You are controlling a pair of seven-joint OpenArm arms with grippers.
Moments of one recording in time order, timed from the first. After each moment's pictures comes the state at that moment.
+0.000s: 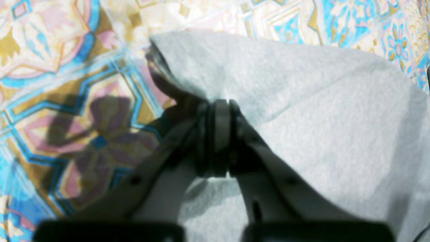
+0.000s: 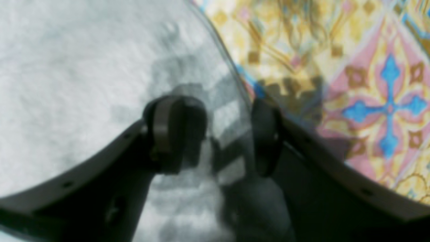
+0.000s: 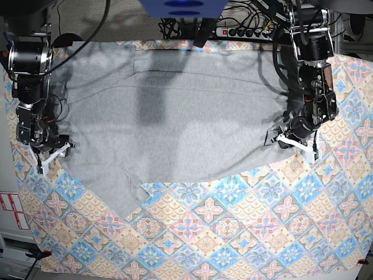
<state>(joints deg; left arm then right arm) -2.9 -14.7 -14.0 70.2 -34.5 -7.7 41.3 24.1 27.5 0.2 29.6 17.7 17.8 -21.6</state>
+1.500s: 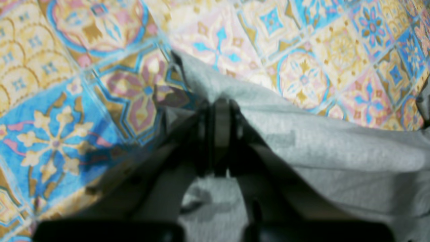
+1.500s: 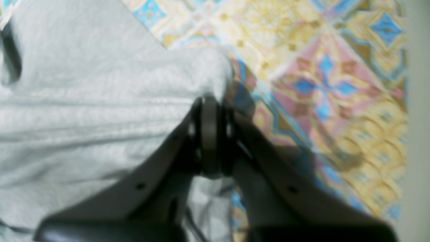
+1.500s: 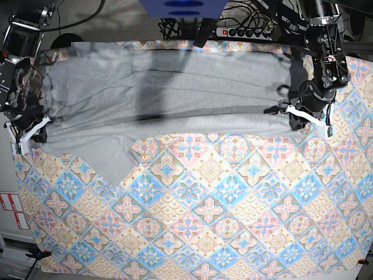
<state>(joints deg) 16.2 -15.1 -19.6 95.4 -34.9 -8.2 41.6 -0.9 28.9 23.9 64.8 17.2 33.5 -28.2</state>
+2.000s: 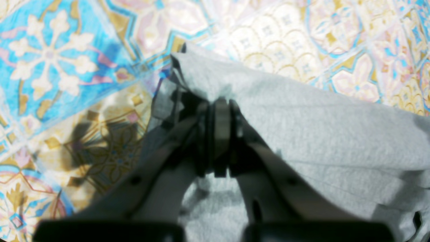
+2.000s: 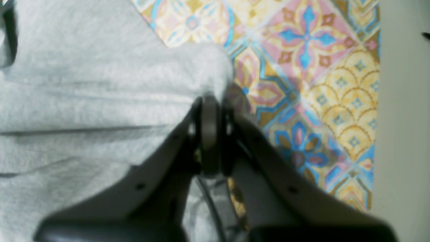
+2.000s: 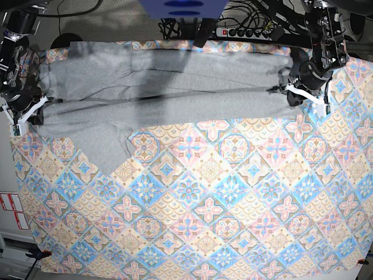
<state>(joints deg) 24.1 -15.4 -20.0 95.6 -38.3 -8.2 41.2 -11.6 28.5 27.5 73.8 17.5 33.6 -28.9</state>
